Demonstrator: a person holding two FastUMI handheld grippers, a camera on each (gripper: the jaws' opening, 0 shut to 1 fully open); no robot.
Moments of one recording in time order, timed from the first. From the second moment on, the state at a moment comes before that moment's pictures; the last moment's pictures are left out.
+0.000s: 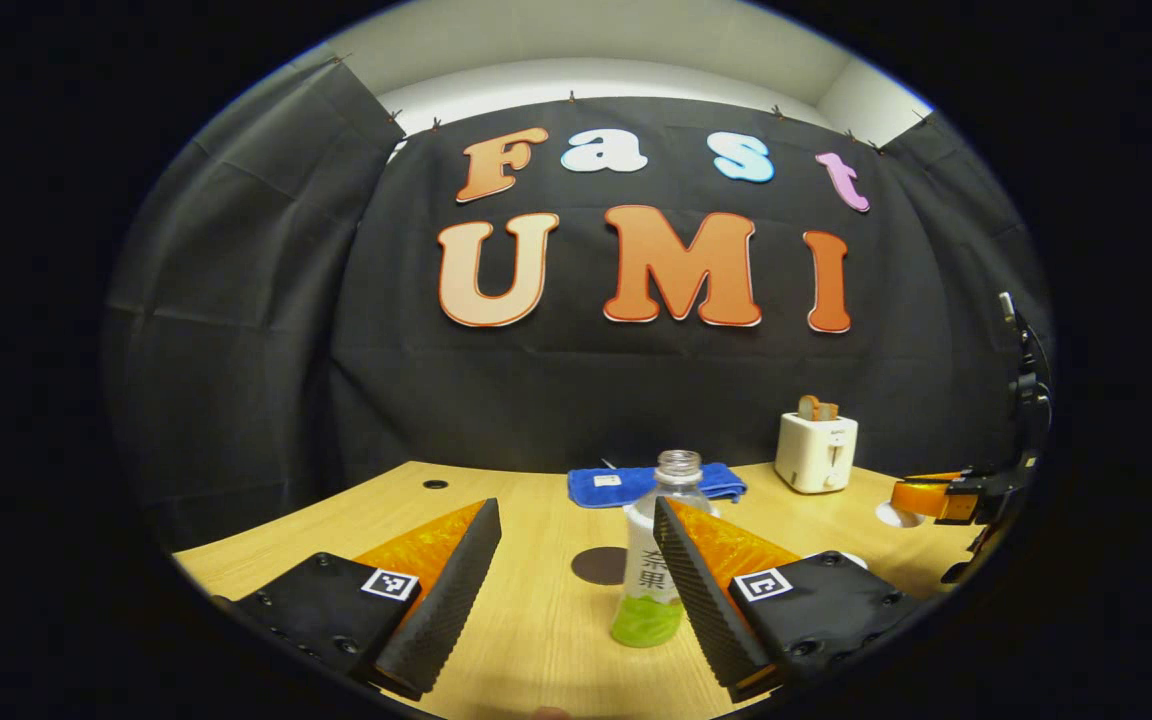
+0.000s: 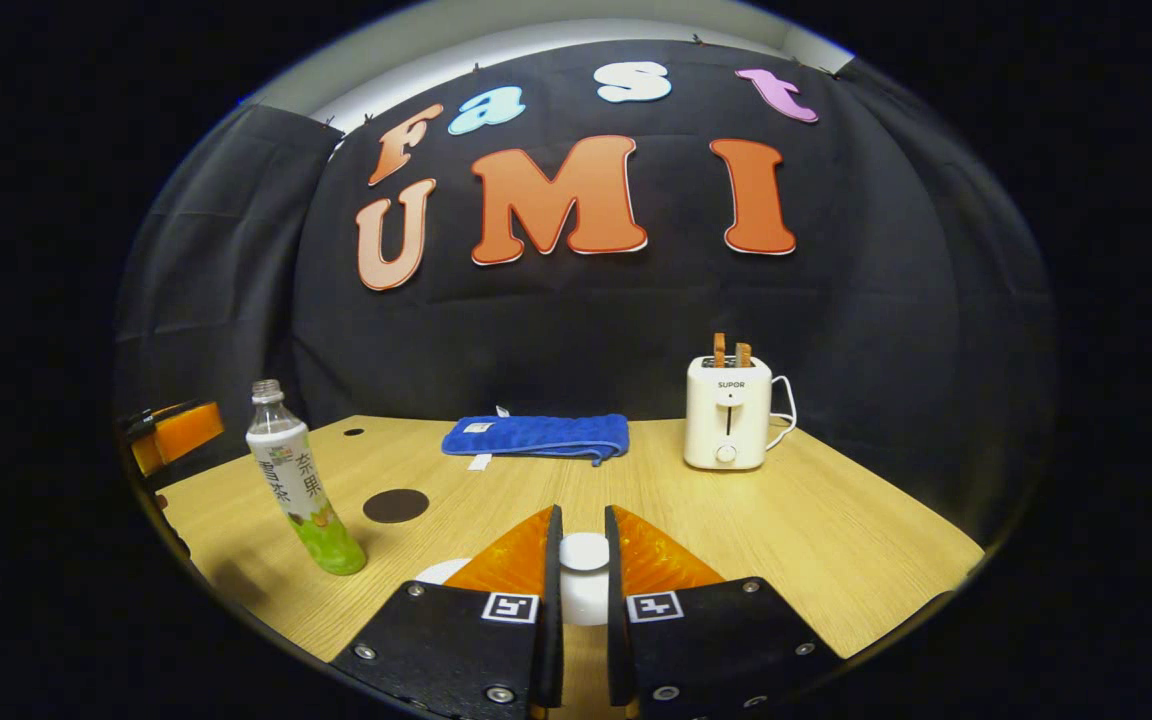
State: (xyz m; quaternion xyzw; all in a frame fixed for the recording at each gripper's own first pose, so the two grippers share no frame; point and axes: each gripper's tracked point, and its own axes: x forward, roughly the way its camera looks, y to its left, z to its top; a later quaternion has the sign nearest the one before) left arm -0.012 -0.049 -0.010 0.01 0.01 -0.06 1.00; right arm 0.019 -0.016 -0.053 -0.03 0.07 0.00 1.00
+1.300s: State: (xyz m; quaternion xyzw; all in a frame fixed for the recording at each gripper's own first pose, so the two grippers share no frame) left arm 0.033 -0.092 -0.109 0.02 0.12 -0.09 0.99; right arm 0.020 -0.014 -0.064 -0.01 0.10 0.01 1.00
